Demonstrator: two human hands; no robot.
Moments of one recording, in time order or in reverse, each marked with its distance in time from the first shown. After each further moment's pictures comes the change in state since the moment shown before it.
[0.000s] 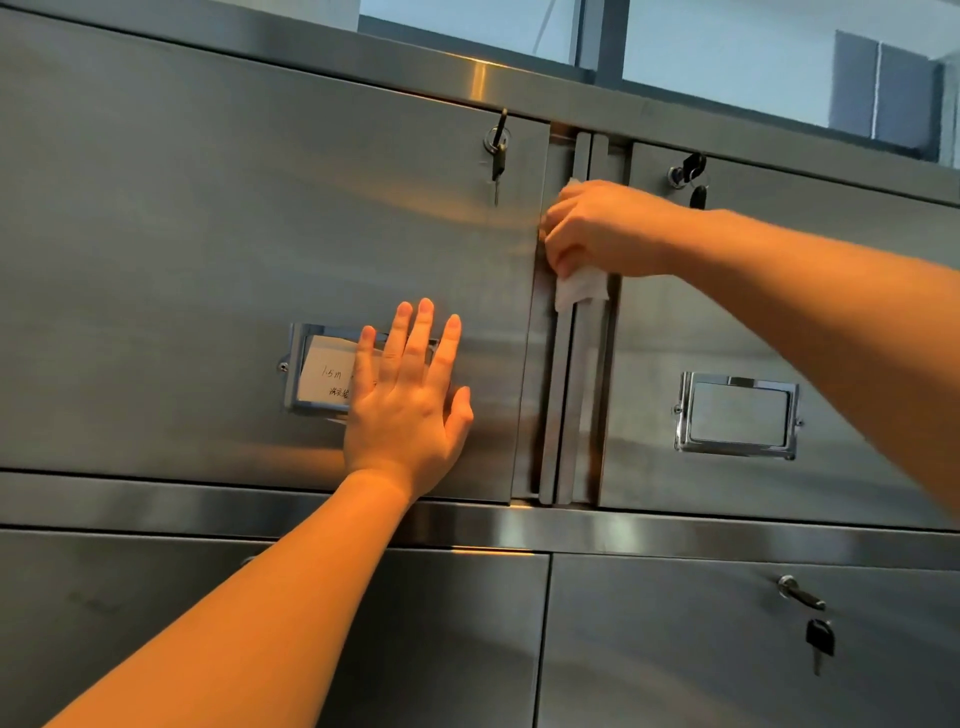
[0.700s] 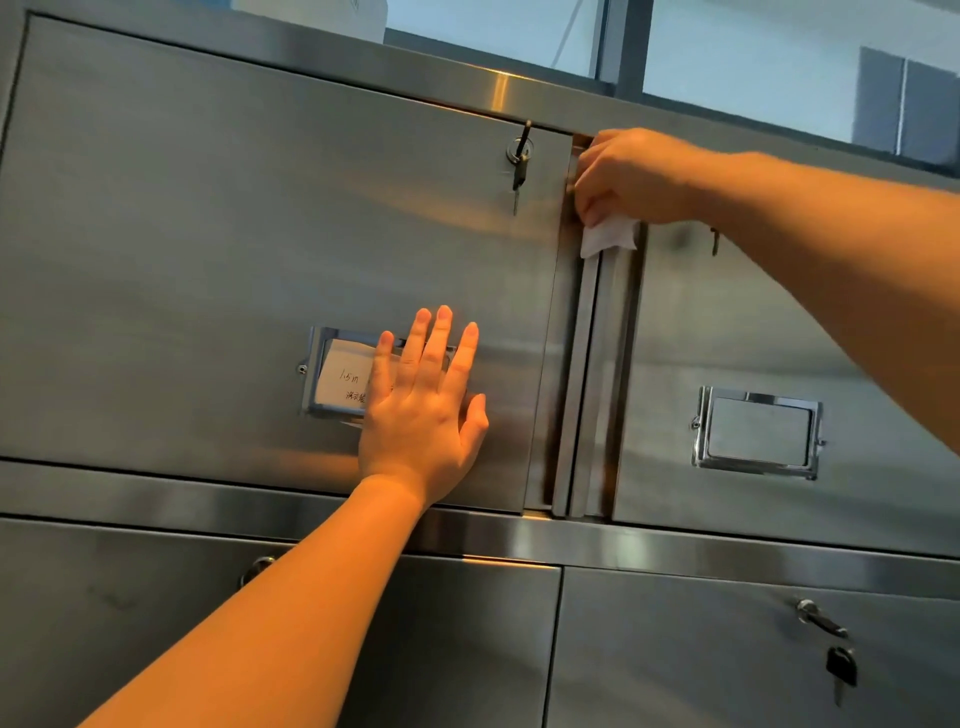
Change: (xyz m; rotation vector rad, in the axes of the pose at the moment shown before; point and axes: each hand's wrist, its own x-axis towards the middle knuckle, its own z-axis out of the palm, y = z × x) left_hand 0.000 0.000 0.002 0.008 0.039 0.006; right_hand 0.022 0.044 -0.021 -0.037 0.016 0.086
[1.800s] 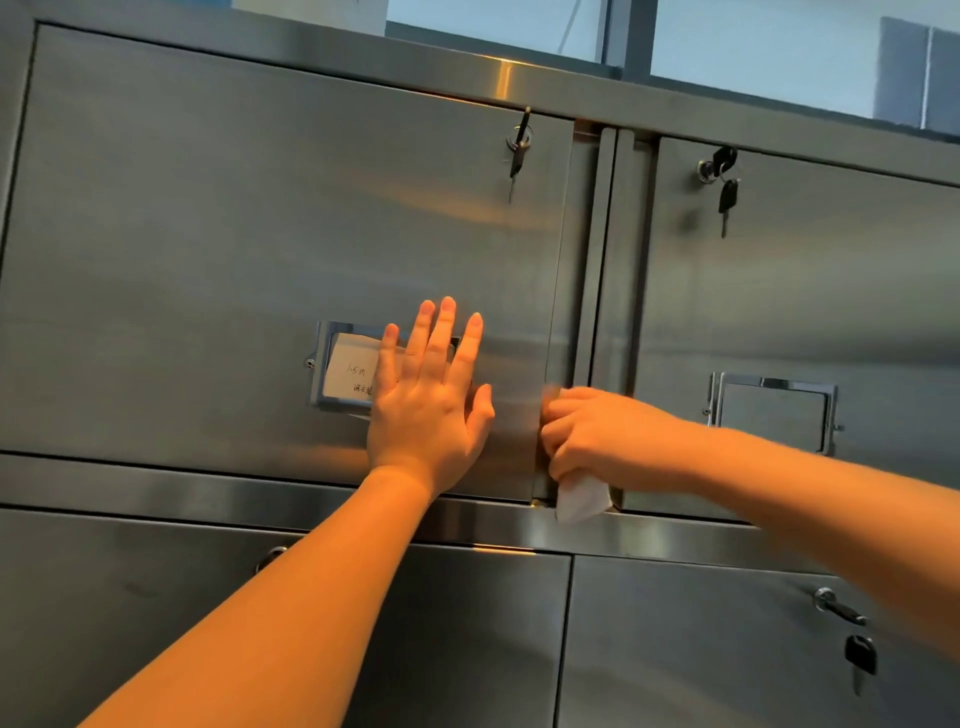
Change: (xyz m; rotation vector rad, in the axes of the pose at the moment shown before) left_hand 0.000 0.000 -0.002 0.001 -0.028 -0.014; right_hand -0.104 -0.173 0.080 0.248 -0.141 -0.411
